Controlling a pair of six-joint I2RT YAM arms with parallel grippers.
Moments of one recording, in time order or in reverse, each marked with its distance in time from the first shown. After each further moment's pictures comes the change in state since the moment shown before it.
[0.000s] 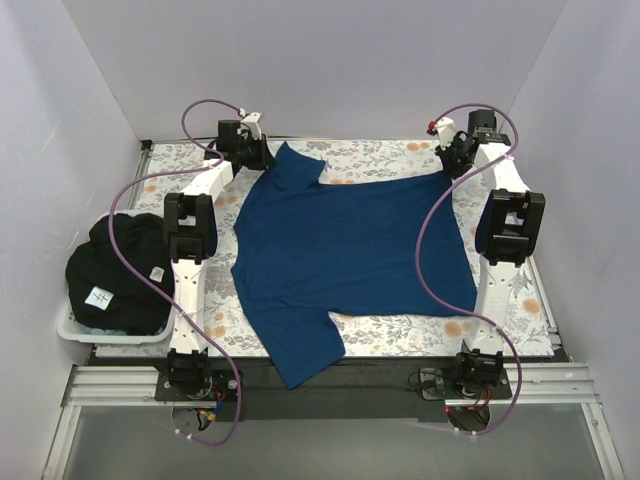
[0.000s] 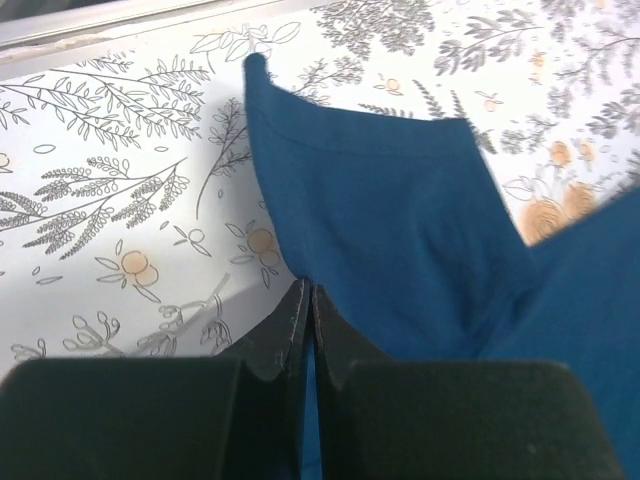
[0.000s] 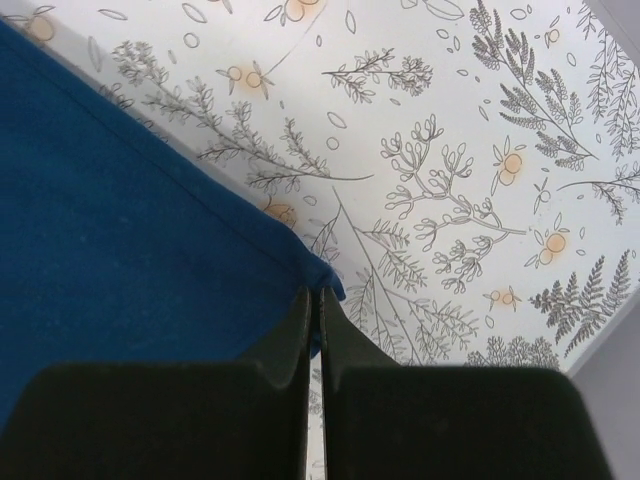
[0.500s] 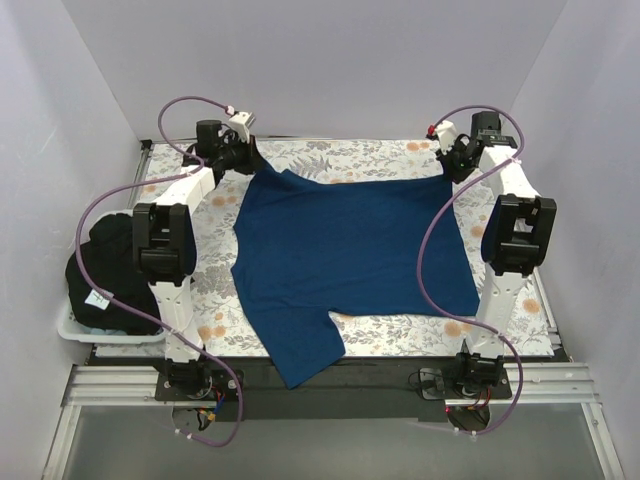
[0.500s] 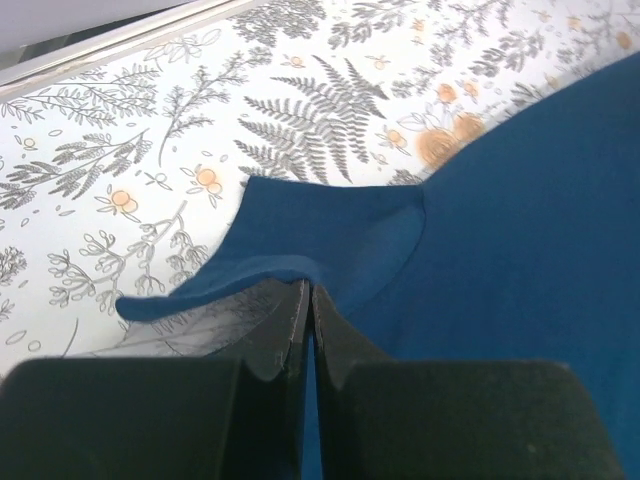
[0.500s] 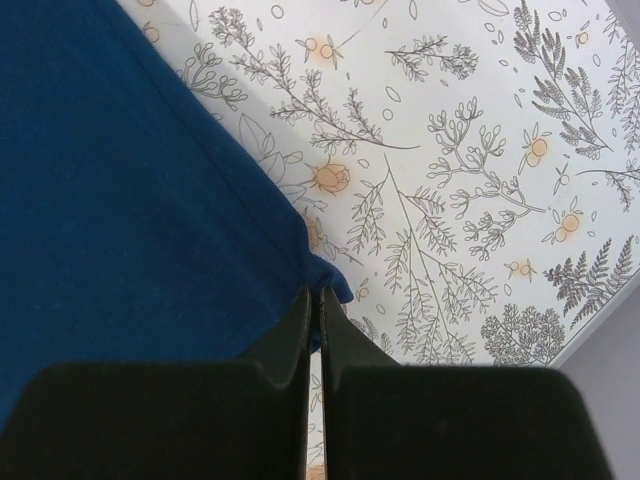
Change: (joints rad) left arm 0.028 -0.409 -0.454 0.096 0.102 0.126; right arm 0.002 -0.180 -0.184 -0.003 -0.034 -0.060
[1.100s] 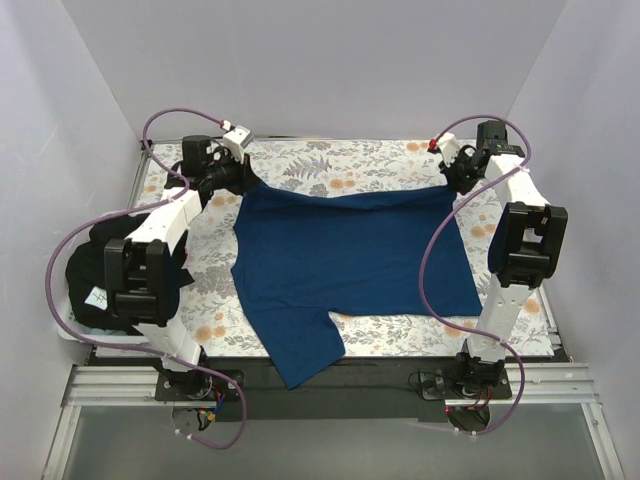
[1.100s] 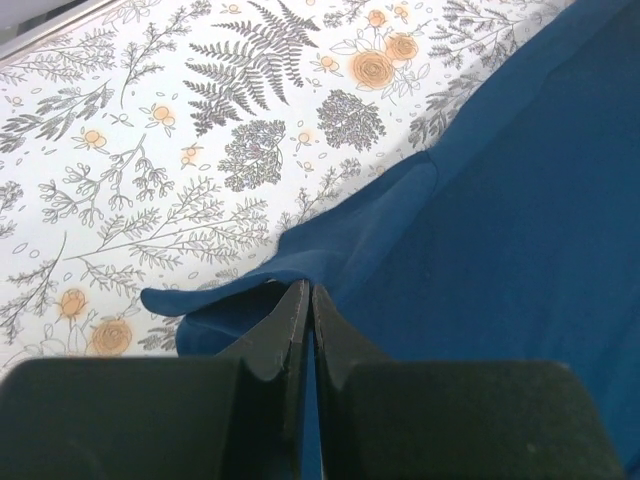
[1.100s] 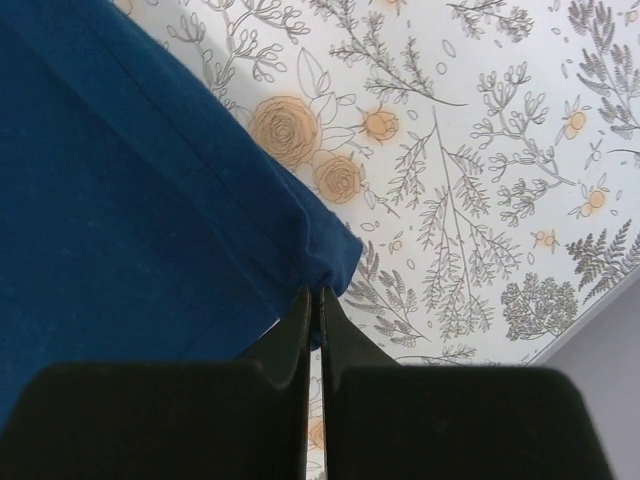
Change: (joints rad) left arm 0.000 -0.377 -0.343 -0.064 0.018 0.153; right arm -0.018 -0.140 -0.182 -0.001 -0.028 -0.124
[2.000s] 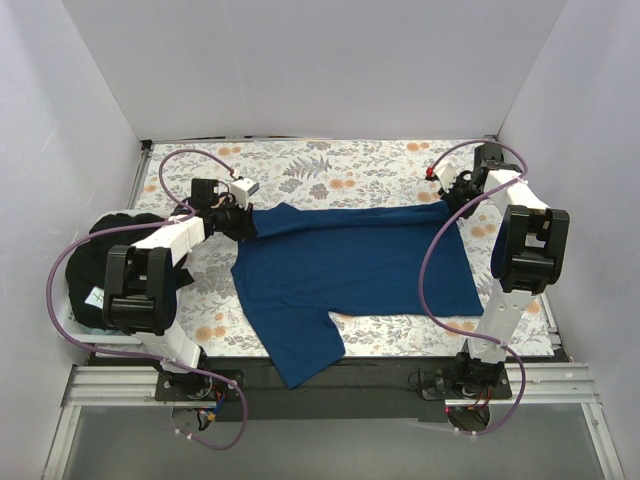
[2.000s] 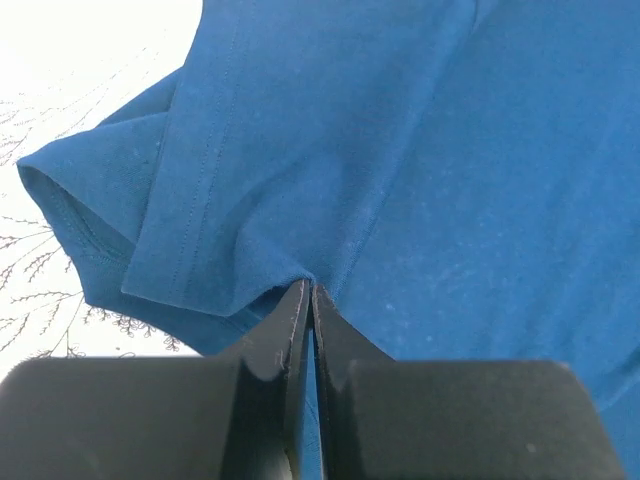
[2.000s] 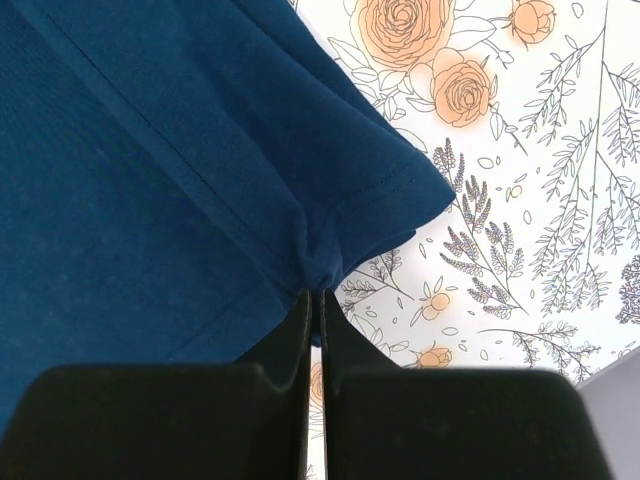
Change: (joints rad) left arm -0.002 -0.088 -0.337 -0.069 -0.046 0.117; right arm -0.014 -0.061 -0.227 0.000 0.045 -0.121
